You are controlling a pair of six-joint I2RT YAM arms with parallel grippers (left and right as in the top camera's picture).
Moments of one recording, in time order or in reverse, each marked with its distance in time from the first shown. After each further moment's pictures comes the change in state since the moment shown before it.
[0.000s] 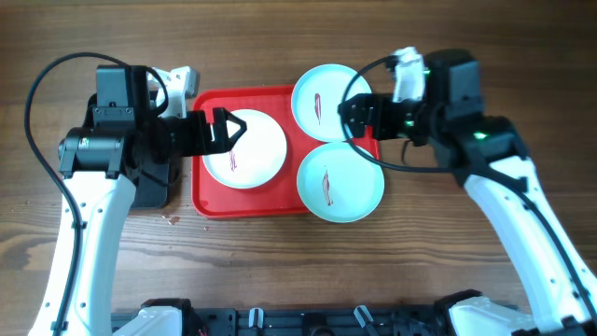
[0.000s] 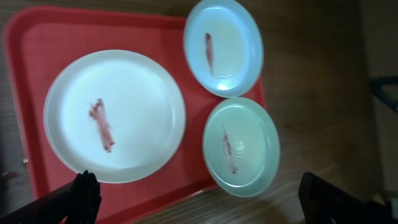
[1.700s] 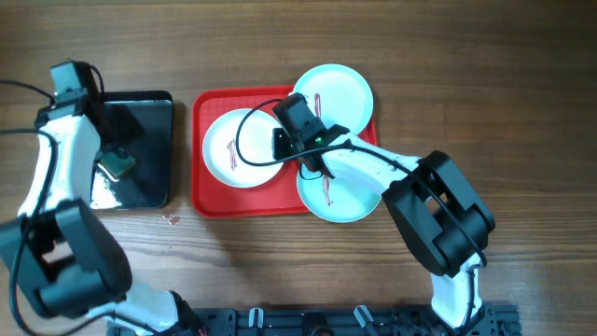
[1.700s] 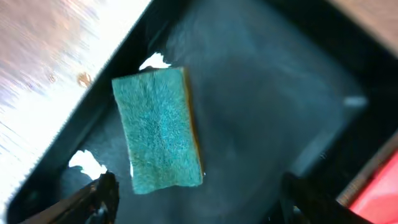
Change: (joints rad) left arm 0.340 0.431 0.001 0.214 -0.639 -0.189; right arm 0.383 0.679 0.040 0.448 0.386 0.288
